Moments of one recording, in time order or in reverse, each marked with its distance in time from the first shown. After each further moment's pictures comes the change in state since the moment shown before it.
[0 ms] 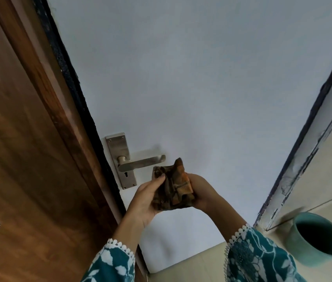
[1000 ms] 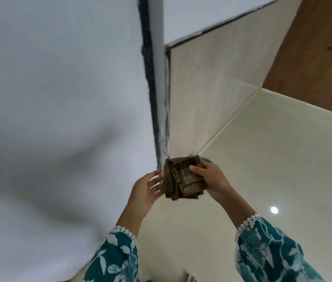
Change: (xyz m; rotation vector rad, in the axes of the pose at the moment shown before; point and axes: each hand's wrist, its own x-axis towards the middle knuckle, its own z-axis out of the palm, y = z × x) left_hand 0.071 -0.203 0.390 0.112 -0.207 -0.377; right_hand -0.165 -0.021 -0.461 0.116 0.671 -0.028
